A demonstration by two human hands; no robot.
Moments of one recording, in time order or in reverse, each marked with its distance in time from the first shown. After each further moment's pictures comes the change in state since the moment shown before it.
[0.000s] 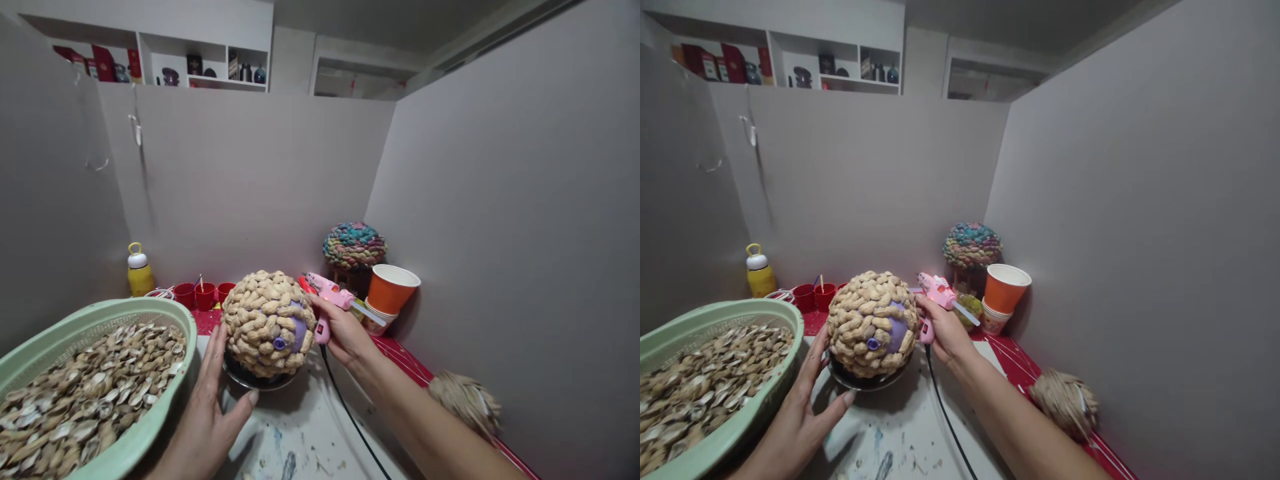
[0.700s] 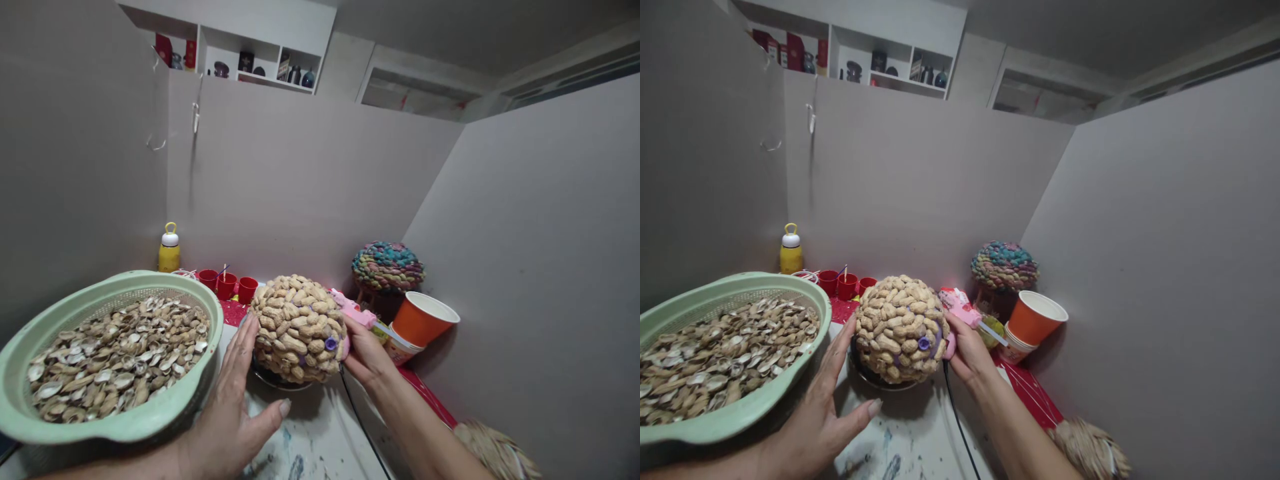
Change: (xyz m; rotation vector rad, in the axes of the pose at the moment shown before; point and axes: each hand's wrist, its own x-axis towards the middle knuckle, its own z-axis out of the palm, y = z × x) left_hand -0.010 0.015 0.002 0.051 0.042 0.098; right_hand 0.011 0.016 -0.015 -0.036 -0.053 0.172
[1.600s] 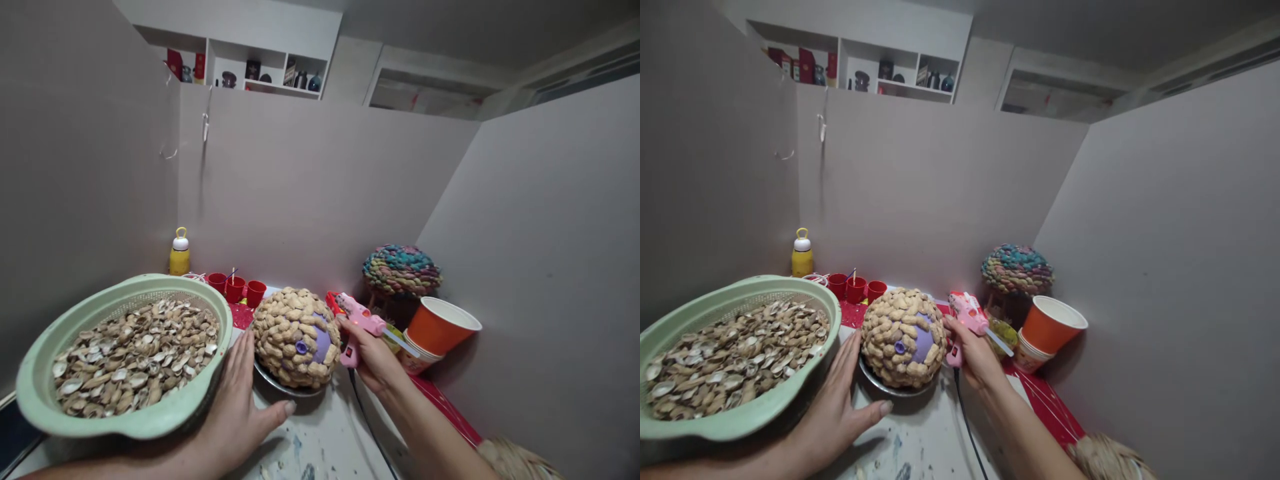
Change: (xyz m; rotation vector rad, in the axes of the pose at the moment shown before) left_hand -0.004 -0.028 0.014 0.098 -0.034 -0.193; right_hand 0.000 0.006 -0.003 -0.125 0.024 -0.122
